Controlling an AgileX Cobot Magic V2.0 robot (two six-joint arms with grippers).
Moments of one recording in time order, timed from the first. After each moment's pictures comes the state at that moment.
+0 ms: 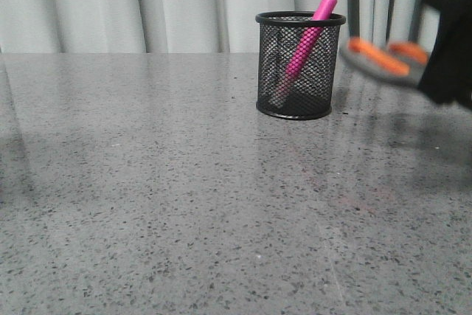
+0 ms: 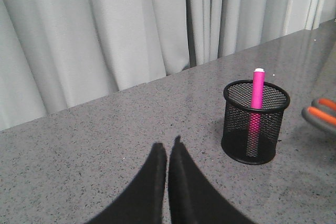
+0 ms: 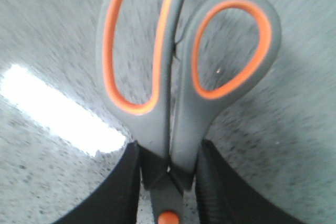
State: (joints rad) left arm -0.05 0.85 -0.61 -1.59 0.62 1.76; right arm 0.35 1.22 -0.95 0.11 0.84 -0.24
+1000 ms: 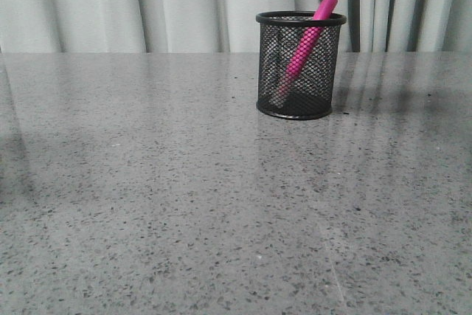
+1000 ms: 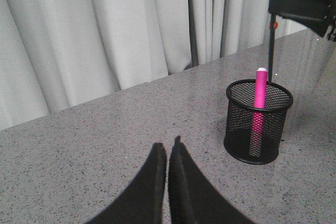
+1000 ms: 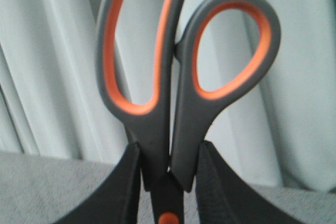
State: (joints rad) left arm -0.05 0.85 -0.61 -1.59 0.61 1.76; right arm 0.42 1.42 -0.81 0.14 -0.68 0.01
